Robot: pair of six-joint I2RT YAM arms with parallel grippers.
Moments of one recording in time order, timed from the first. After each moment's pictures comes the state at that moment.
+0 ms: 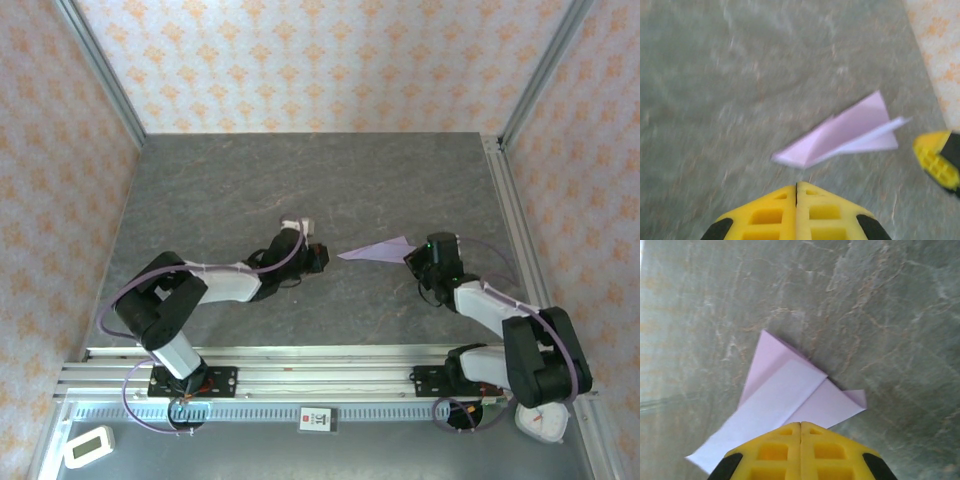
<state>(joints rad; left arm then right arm) -0.67 1.66 0.73 0.37 0.05 -0.77 0.22 1.24 0.39 0.07 -0.04 1.09</state>
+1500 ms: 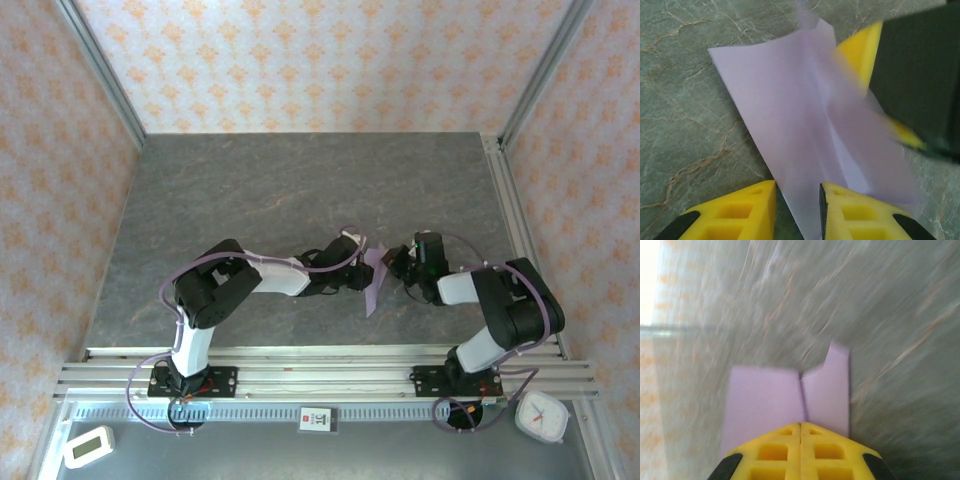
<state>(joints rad) -0.88 1.97 1.03 0.20 0.09 -0.64 0.28 1.55 0.37 0.49 -0.34 1.00</state>
